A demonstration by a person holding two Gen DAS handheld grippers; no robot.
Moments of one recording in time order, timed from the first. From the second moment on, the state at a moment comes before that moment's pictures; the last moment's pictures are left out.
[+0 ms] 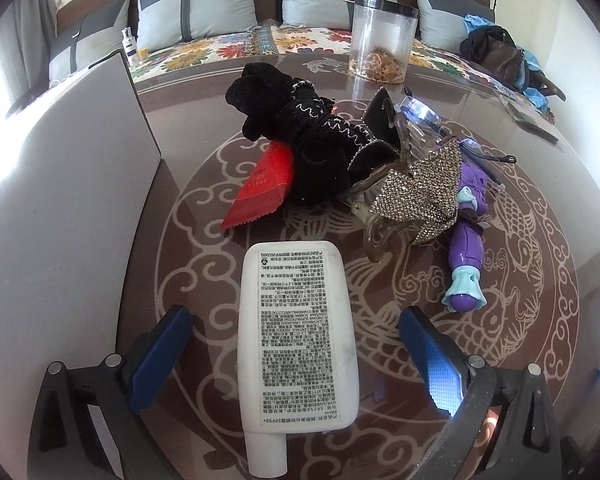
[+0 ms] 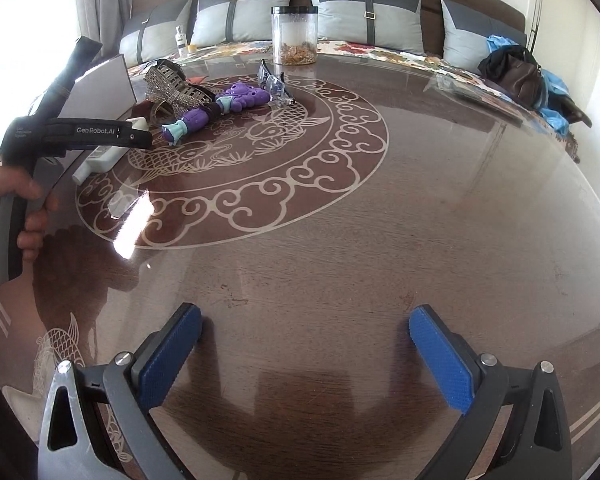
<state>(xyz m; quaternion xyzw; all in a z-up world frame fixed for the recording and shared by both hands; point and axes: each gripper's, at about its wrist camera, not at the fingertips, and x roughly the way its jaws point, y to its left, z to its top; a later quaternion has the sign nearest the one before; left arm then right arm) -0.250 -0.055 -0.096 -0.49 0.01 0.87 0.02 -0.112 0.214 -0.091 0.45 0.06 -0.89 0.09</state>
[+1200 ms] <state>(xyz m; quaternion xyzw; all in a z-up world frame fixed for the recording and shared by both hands) -0.101 -0.048 -0.096 -0.47 0.00 0.88 0.00 -0.111 0.215 -0.091 0.45 0.06 -0.89 0.09</state>
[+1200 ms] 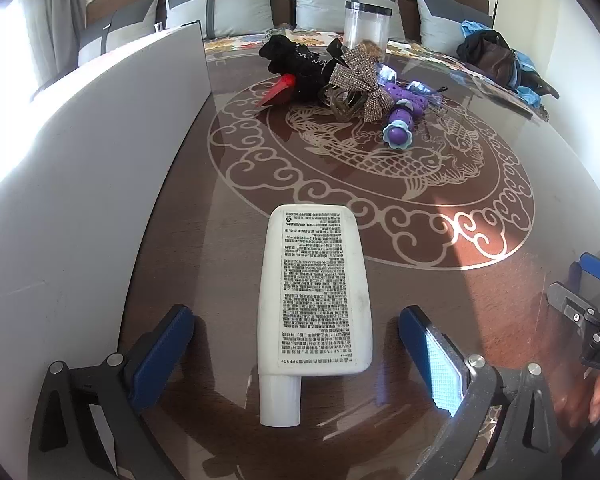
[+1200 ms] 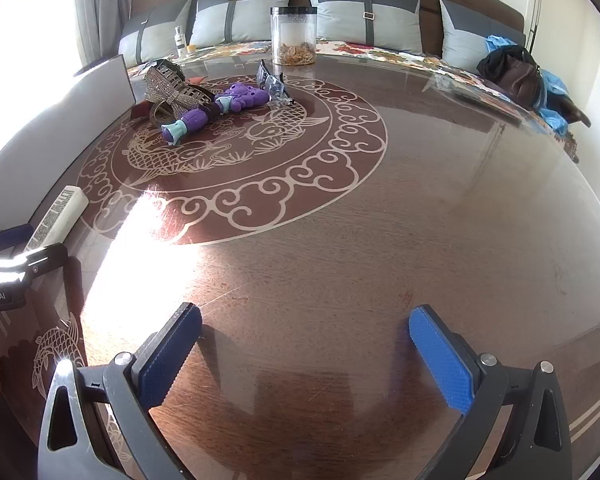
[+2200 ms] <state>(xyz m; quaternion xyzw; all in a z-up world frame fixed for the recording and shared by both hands) -0.099 -0.049 -0.096 -0.47 0.00 0.88 0.00 -0.112 0.215 -0.091 0.45 0.06 -0.89 0.09</state>
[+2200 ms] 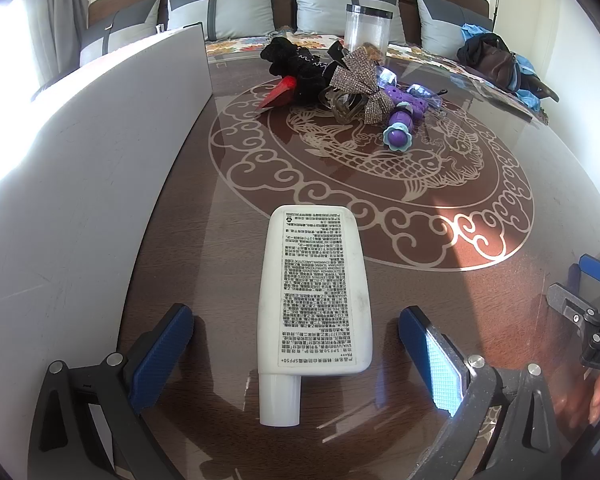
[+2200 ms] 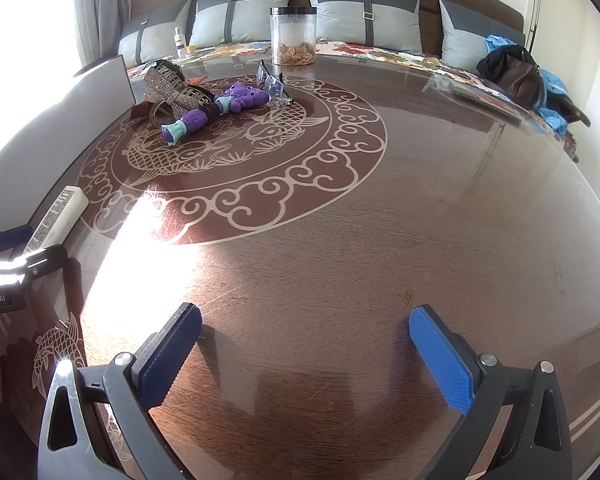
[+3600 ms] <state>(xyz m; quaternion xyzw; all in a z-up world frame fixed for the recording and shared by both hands) -0.099 -0.050 -0.094 -0.47 0.00 0.88 -0.01 -0.118 0.171 -0.073 0.45 0.07 -0.87 0.16</state>
